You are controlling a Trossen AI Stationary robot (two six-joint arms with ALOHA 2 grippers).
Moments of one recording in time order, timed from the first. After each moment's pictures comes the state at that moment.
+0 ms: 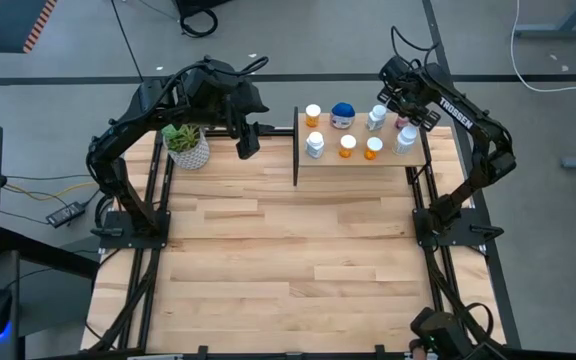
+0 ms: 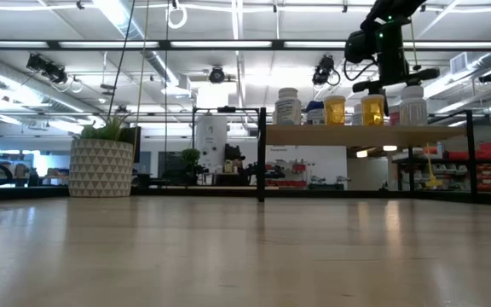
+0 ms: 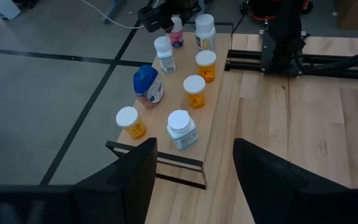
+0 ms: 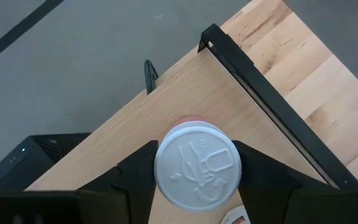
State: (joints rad) left arm 0.30 1.71 2.34 -1.22 -0.10 0.14; right arm -1.01 1.54 1.54 -1.35 0.37 1.25
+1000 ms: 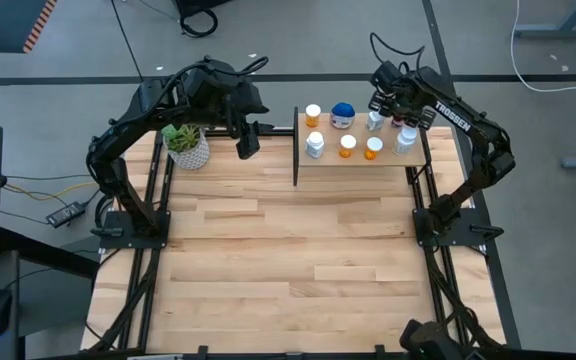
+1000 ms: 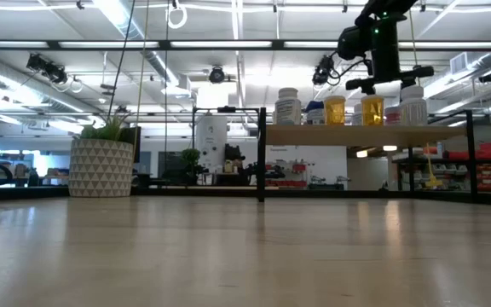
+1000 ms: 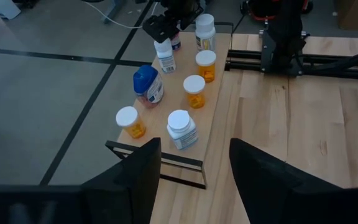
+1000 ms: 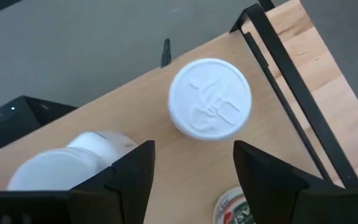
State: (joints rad) left arm 0.30 1.71 2.34 -1.22 -0.10 0.14; right arm -0.93 1.54 1.54 -1.36 0.37 1.12
